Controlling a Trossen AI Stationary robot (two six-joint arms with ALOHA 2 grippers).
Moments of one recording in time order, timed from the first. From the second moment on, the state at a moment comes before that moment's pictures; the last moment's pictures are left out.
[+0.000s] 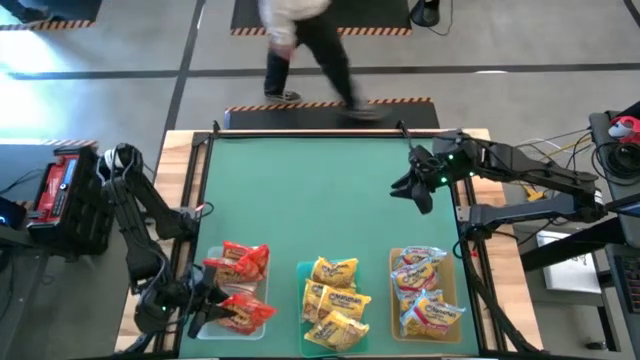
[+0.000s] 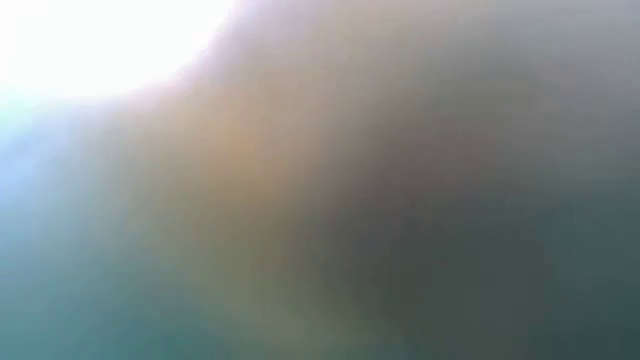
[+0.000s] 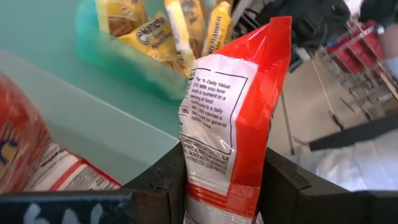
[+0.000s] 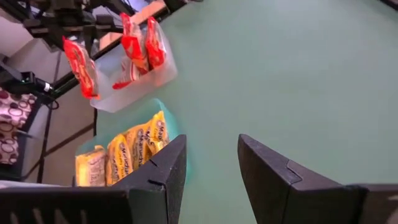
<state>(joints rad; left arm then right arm) -1.24 1.17 0.66 -0.21 -0.83 -1.37 -0.25 0.96 1.11 -0.76 -0.31 0.36</state>
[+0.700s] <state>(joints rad) -1.24 1.21 0.68 -0.51 -0.63 -1.91 -0.25 0.96 1.12 -0.73 -0.31 0.36</state>
